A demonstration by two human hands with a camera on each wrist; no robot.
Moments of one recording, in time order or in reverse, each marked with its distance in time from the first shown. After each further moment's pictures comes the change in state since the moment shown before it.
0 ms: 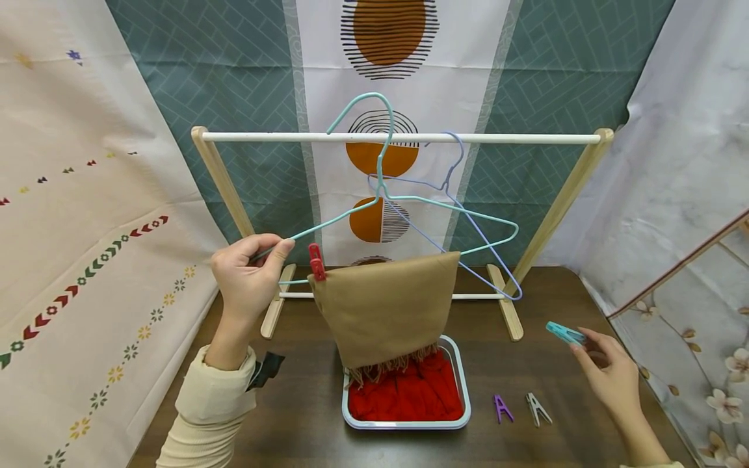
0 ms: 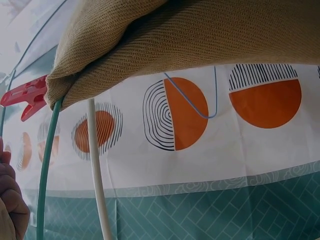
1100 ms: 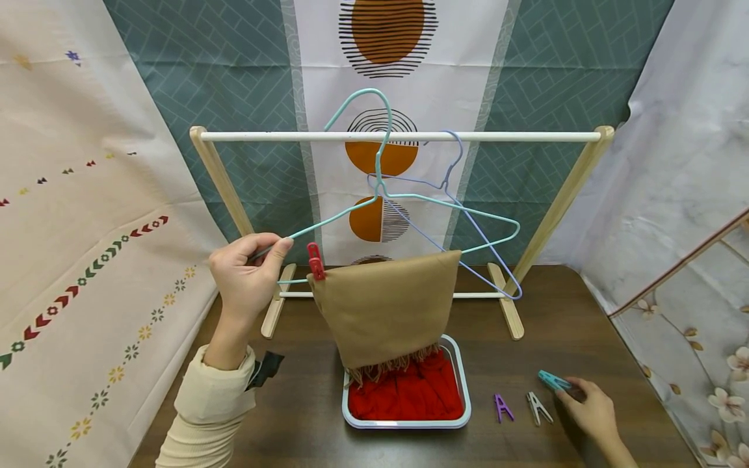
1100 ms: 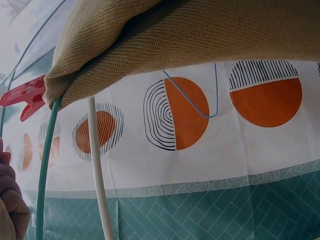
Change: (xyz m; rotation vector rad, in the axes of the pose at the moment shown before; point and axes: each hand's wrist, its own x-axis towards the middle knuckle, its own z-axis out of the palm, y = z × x) left_hand 0.001 0.000 0.000 0.020 -0.001 0.010; right_hand -0.067 0.091 0.022 -0.316 -0.333 0.212
